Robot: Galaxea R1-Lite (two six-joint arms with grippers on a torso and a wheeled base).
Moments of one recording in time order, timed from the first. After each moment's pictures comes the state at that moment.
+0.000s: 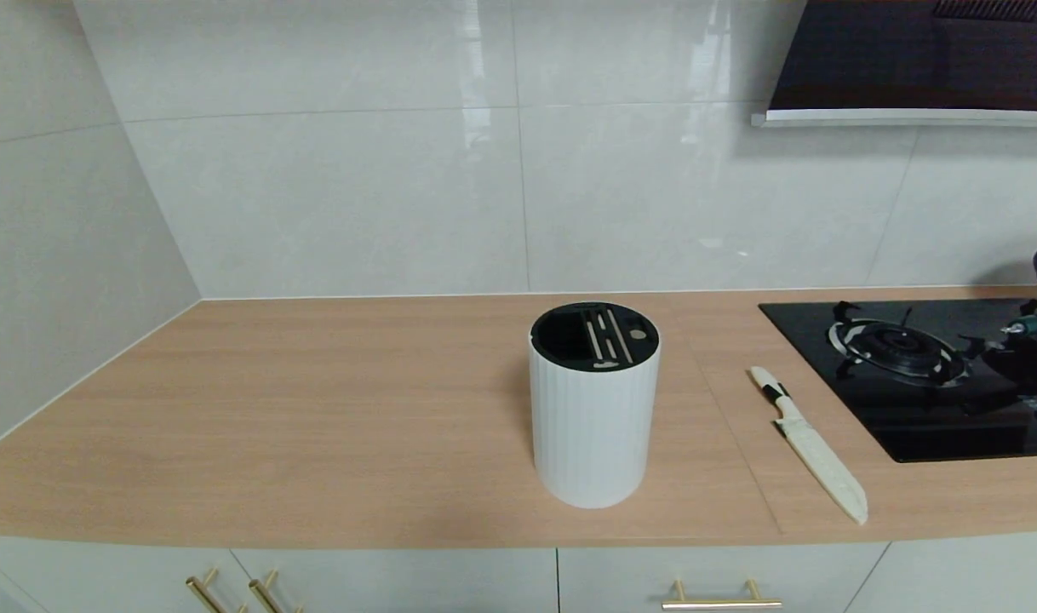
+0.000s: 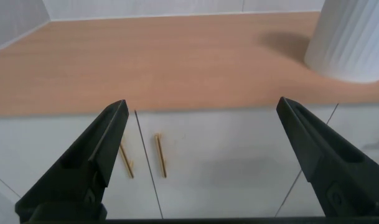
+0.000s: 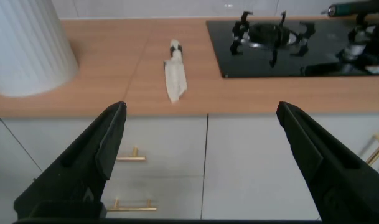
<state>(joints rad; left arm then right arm) 0.00 0.00 0.00 0.00 -0.03 0.01 0.00 0.00 0.00 0.00 -0.03 -0.01</state>
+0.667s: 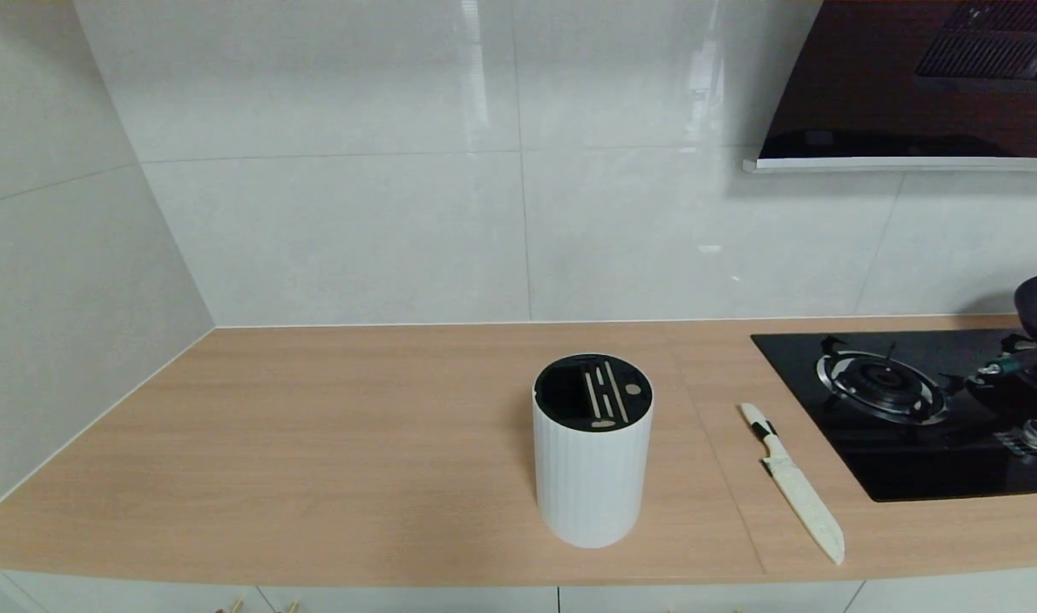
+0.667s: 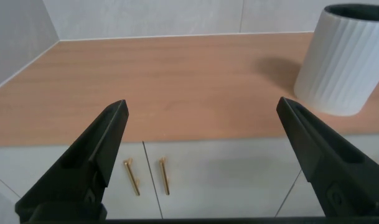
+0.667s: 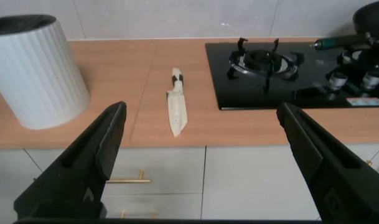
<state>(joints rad) 0.00 0.00 0.00 0.00 -0.03 0.01 0.00 0.00 0.00 0.00 -0.03 -0.01</state>
